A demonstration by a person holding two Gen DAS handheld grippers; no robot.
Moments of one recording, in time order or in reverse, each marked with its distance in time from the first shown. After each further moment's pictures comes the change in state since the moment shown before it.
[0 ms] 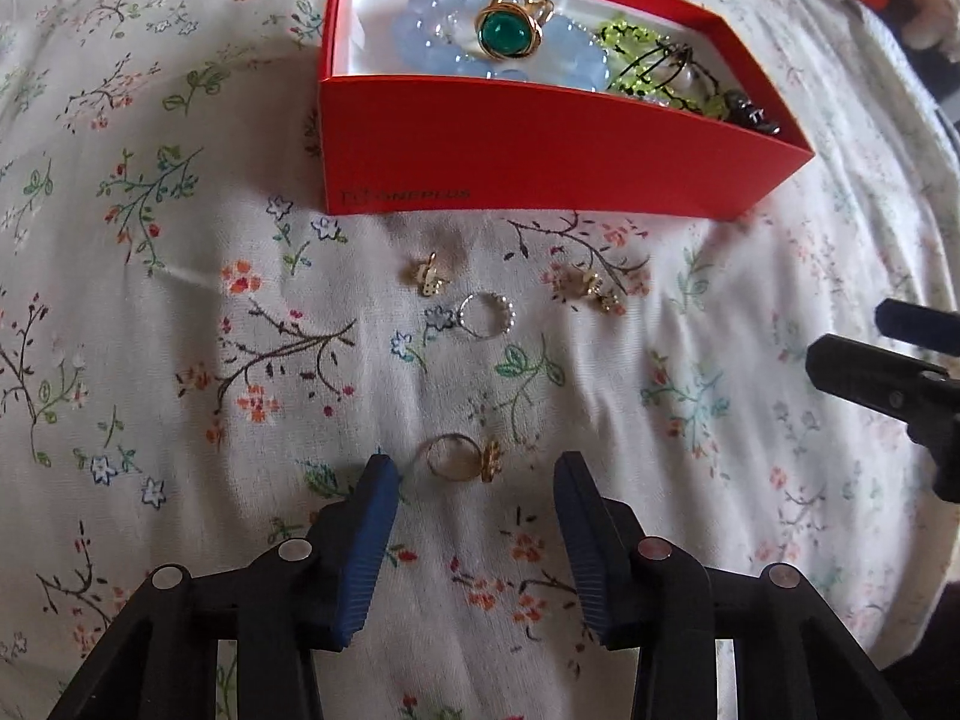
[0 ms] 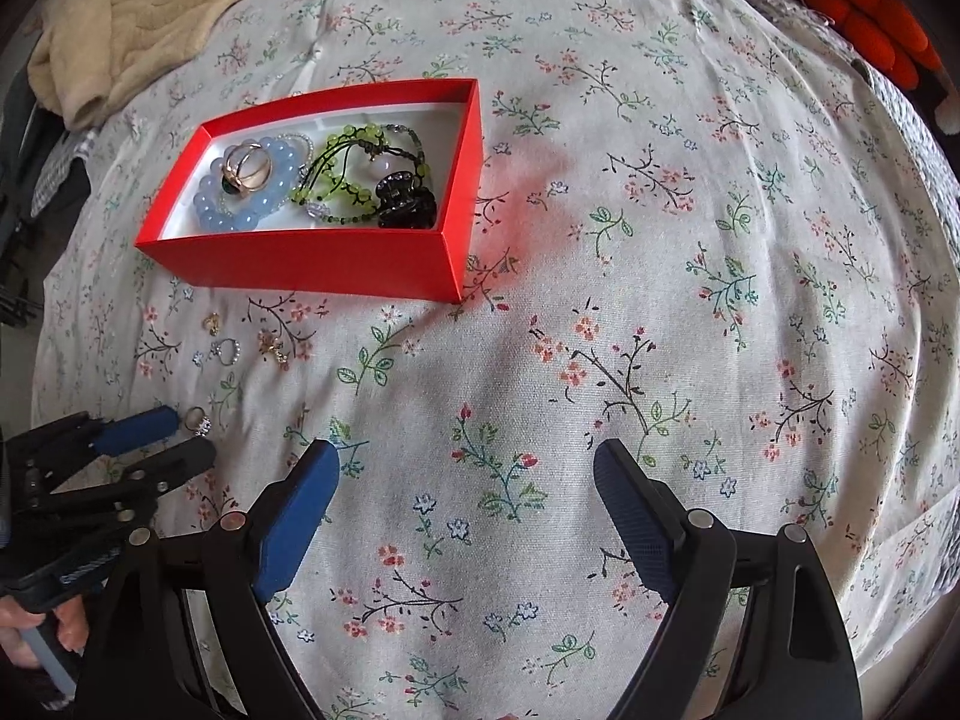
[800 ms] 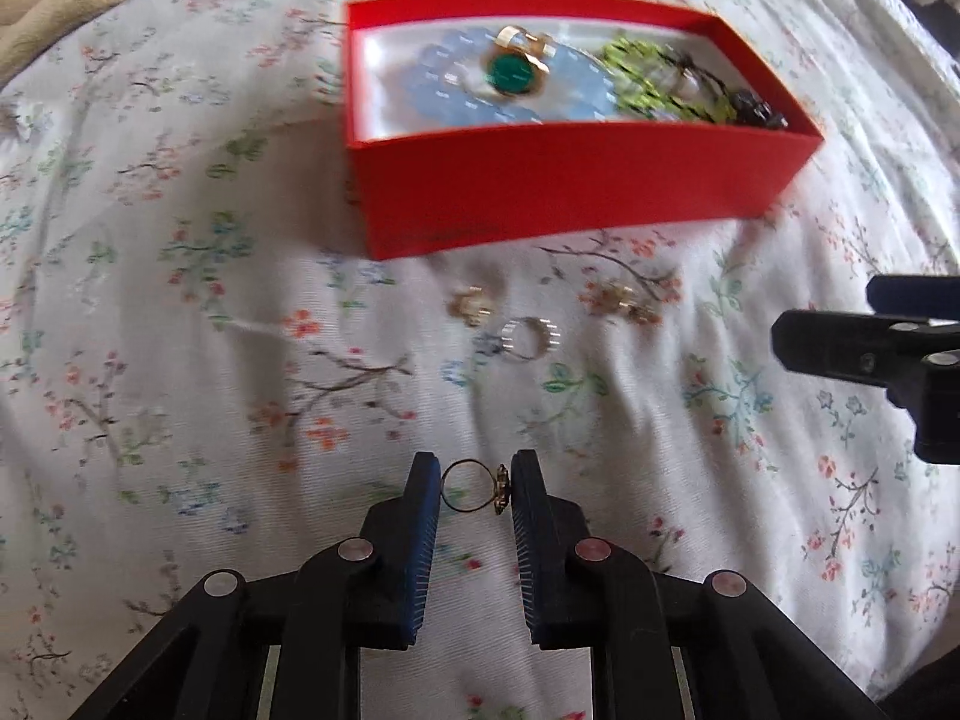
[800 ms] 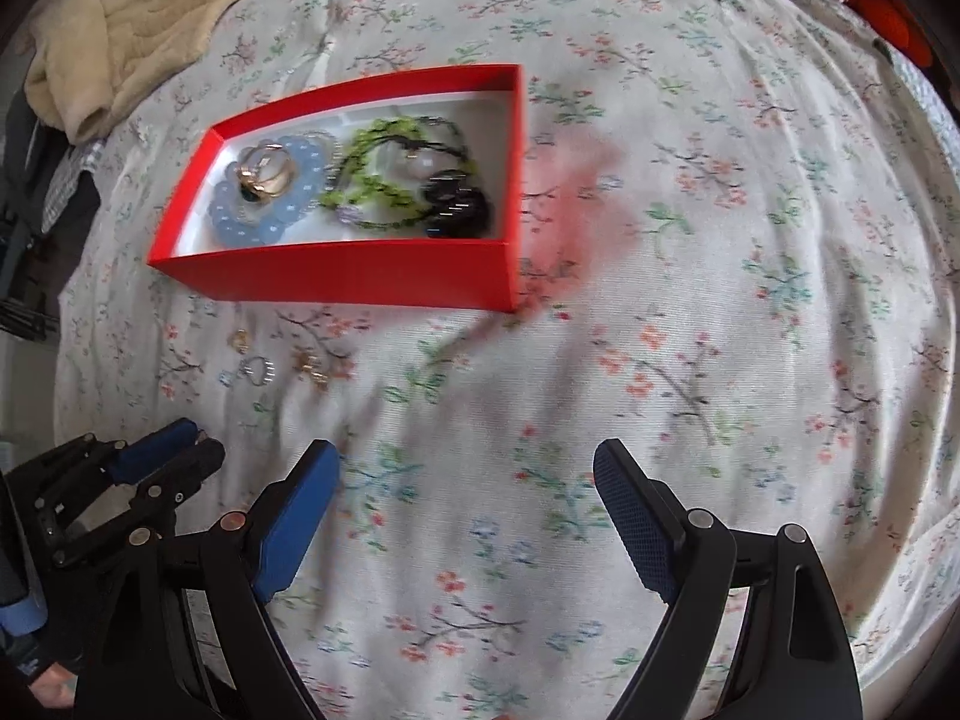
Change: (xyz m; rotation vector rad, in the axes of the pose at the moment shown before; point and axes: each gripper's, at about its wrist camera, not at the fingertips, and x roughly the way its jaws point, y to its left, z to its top) left arm -0.011 -0.034 0.003 0.082 -0.056 0.143; right arm 0.020 0.022 0.019 0.038 0.041 0.079
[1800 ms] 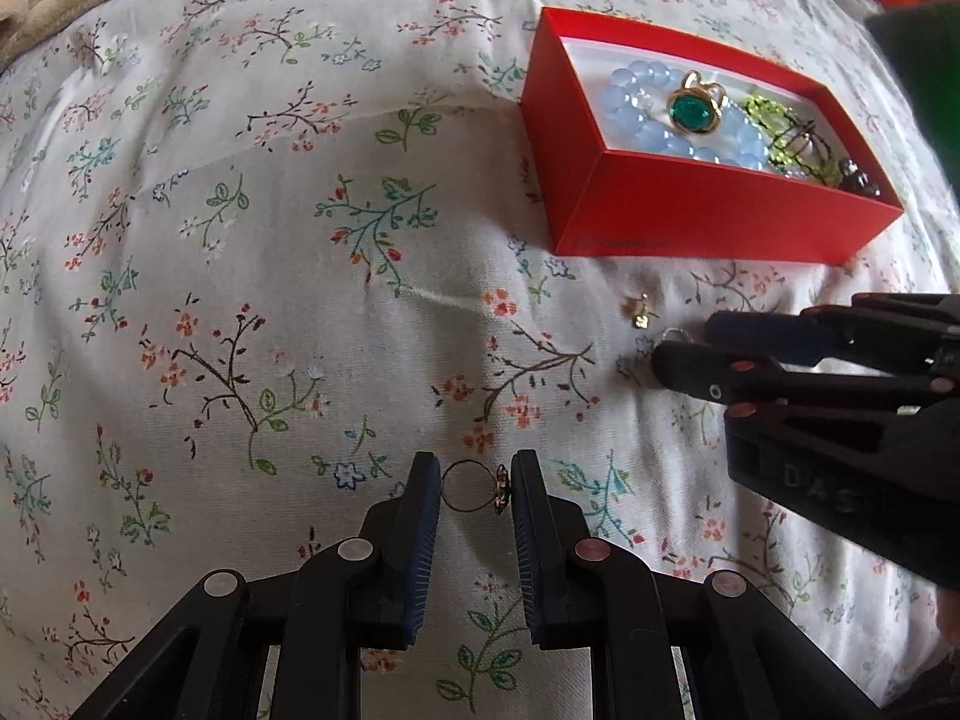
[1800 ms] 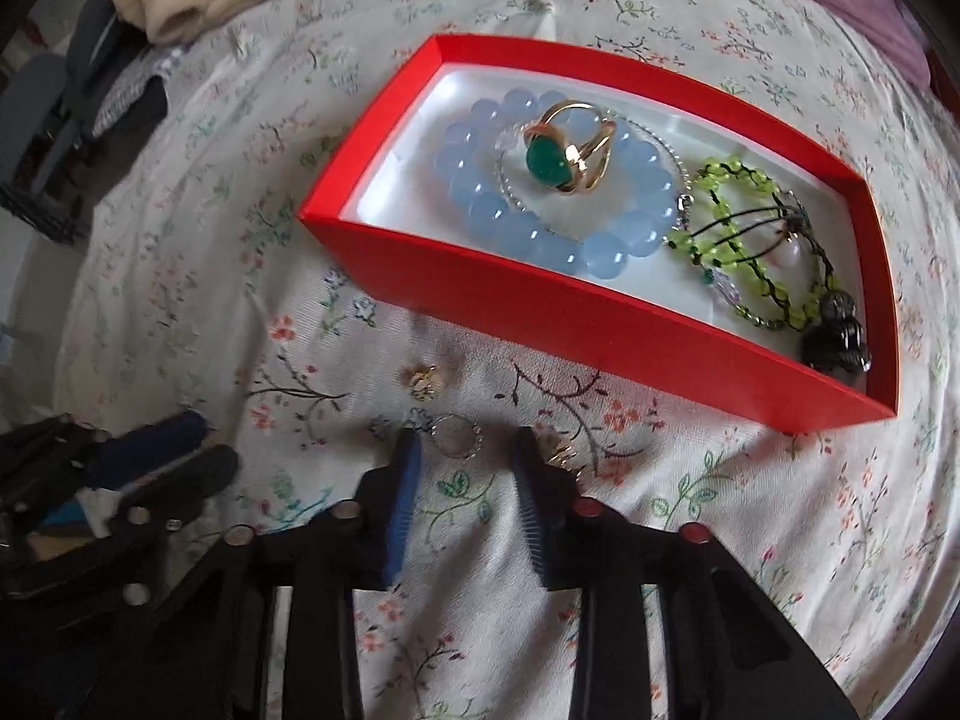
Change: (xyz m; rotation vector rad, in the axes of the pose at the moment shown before) left arm -0.008 0.087 -0.015 -0.117 -0.010 -0.002; right arm 0.056 0.110 0.025 -0.250 0.000 0.007
